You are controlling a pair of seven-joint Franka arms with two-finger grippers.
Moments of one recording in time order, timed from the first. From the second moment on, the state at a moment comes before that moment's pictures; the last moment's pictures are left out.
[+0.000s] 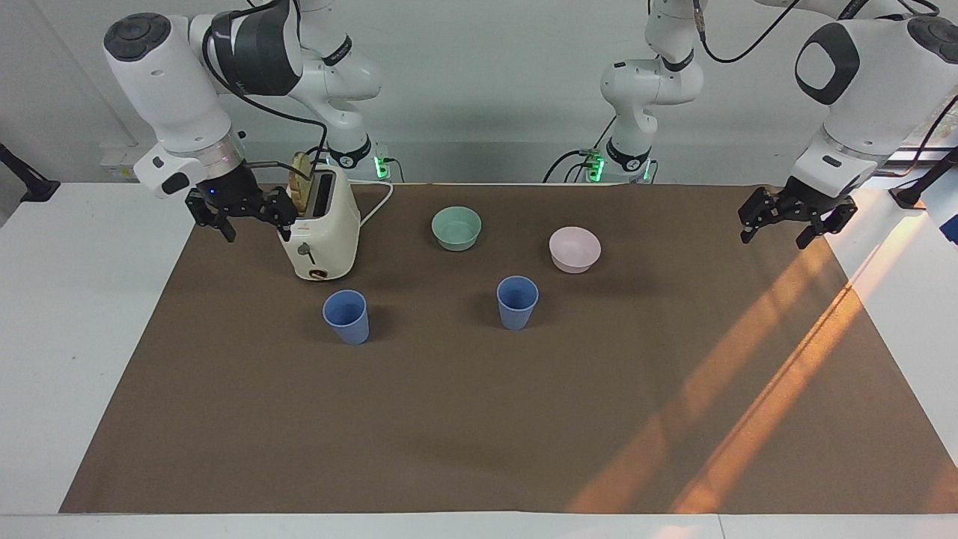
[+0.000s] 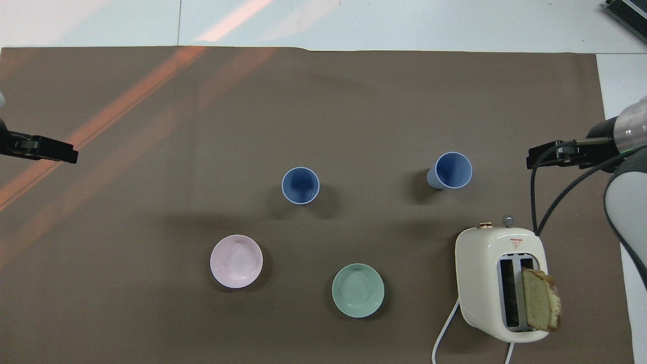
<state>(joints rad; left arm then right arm) -0.04 0.03 0.06 -1.66 -0.04 1.72 0.20 -0.01 0.02 -0.01 -1.72 0.02 1.75 -0.01</state>
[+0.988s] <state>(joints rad) -0.04 0.02 0.07 -1.60 -0.03 1.65 0.19 0.03 0.13 0.00 -1.86 0.04 2.02 -0.07</state>
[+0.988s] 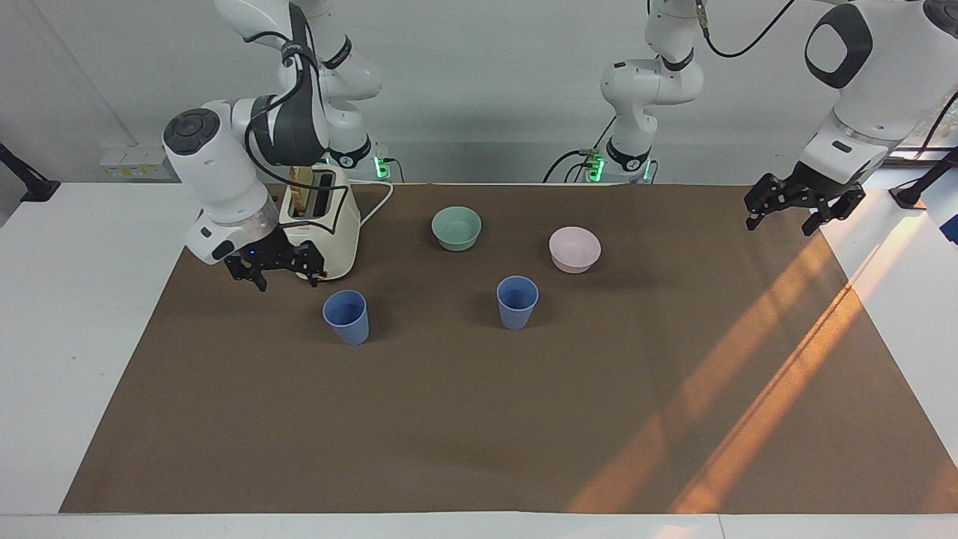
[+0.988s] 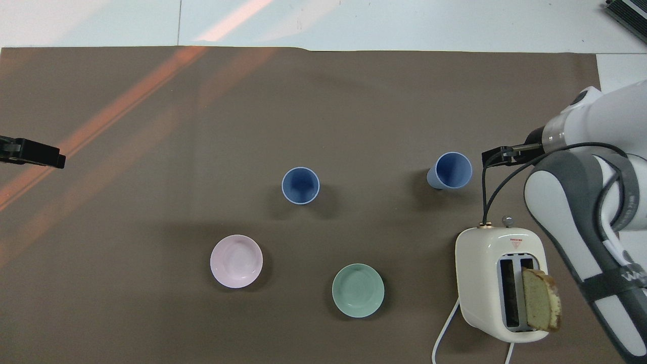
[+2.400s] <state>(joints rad) -0.04 0.01 0.06 -1.60 -0.03 1.61 0.17 0.09 0.27 0.00 -1.86 0.06 2.18 -0.07</state>
